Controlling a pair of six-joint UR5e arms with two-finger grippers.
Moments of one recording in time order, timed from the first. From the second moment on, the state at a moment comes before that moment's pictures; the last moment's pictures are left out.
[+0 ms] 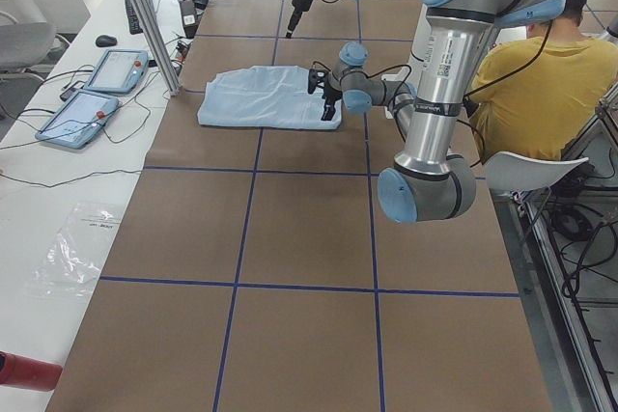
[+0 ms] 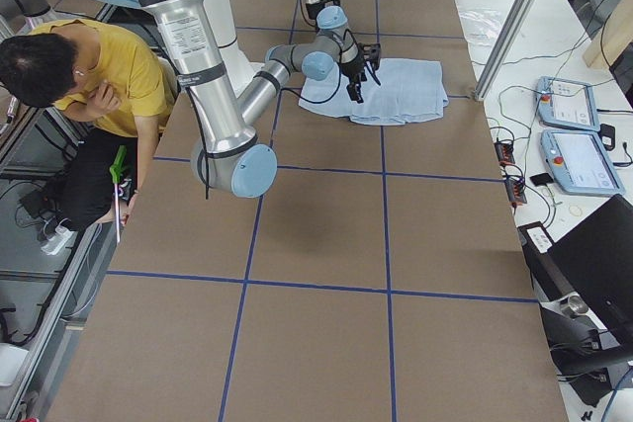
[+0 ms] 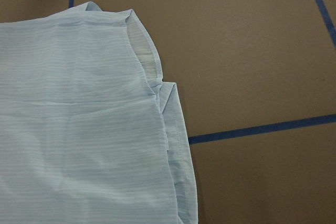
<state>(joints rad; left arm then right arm) -0.36 -1.85 -1.95 -1.97 -1.60 -1.39 0.63 -1.13 1.90 -1.40 1.68 1.33</state>
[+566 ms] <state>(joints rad) -0.30 -1.86 -1.90 -1.95 -1.55 -1.43 0.62 -1.13 1.89 -1.40 1.66 1.33</state>
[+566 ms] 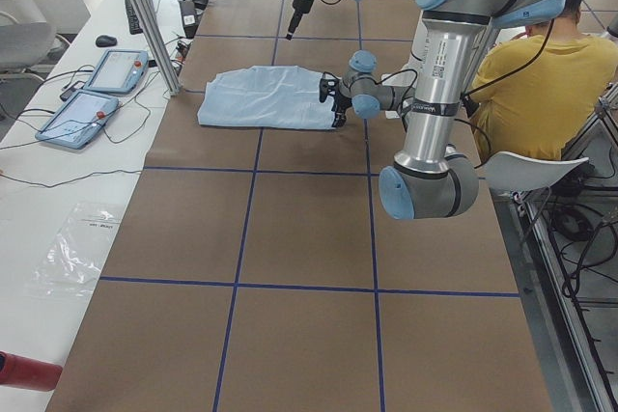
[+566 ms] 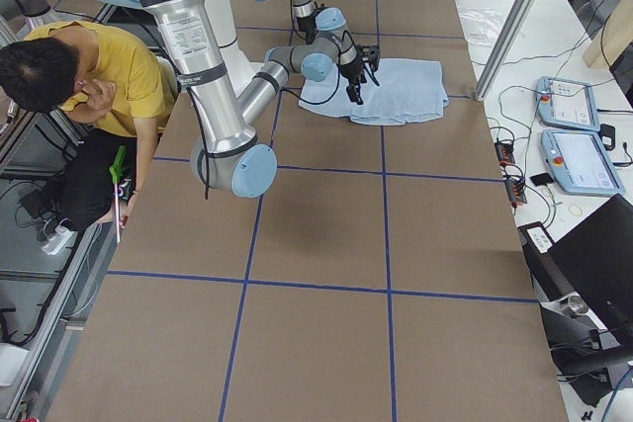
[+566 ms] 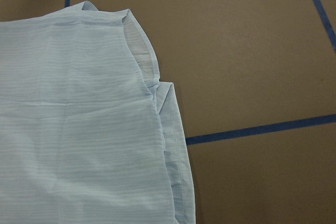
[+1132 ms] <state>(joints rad) -0.30 -1.86 -1.86 -1.95 -1.55 -1.43 0.61 -1.13 1.89 -1.40 1.65 1.33</state>
